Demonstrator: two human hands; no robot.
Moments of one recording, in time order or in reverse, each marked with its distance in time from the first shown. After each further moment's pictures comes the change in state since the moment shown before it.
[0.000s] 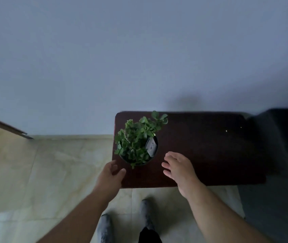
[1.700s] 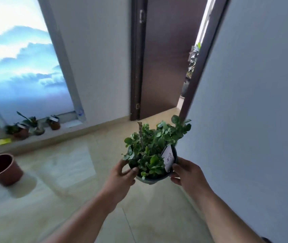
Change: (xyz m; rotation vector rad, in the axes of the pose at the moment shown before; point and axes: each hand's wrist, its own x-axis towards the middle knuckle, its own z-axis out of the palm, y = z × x) left_hand -0.327 -0.088 -0.432 -0.881 0.733 0.375; right_hand -0.377 -0.036 0.437 -0.669 -1.013 -0.644
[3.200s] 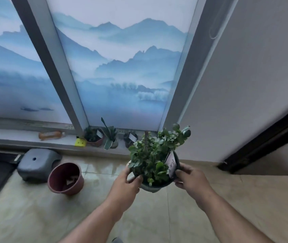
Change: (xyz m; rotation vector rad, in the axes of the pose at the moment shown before) left_hand 0.520 0.194 -0.581 -0.205 0.513 -0.109; right_hand 0.581 -0.193 0.690 -0.262 -0.523 0.098
